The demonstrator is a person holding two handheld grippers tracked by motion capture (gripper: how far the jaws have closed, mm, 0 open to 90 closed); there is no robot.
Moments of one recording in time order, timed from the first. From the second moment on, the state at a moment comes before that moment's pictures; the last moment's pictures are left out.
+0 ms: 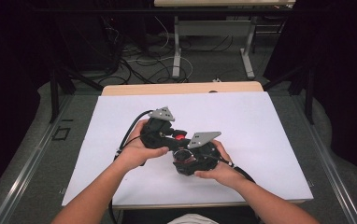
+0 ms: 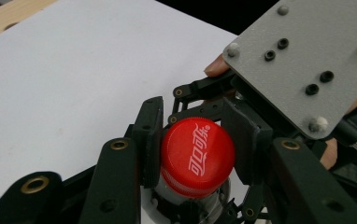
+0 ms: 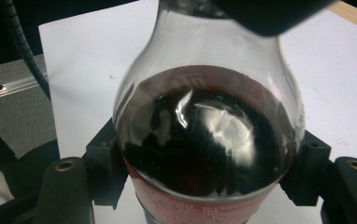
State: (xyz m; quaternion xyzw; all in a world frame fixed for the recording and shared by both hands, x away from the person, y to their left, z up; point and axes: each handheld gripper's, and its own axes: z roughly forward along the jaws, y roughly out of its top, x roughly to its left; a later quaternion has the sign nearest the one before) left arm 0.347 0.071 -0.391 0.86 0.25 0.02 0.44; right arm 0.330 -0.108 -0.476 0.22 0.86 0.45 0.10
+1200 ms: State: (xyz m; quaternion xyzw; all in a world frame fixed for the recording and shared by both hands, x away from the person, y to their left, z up) left arm 0.368 0.095 -0.376 0.78 0.44 0.00 0.45; right arm 0.337 -0.114 -0.477 0.25 0.85 0.45 0.12
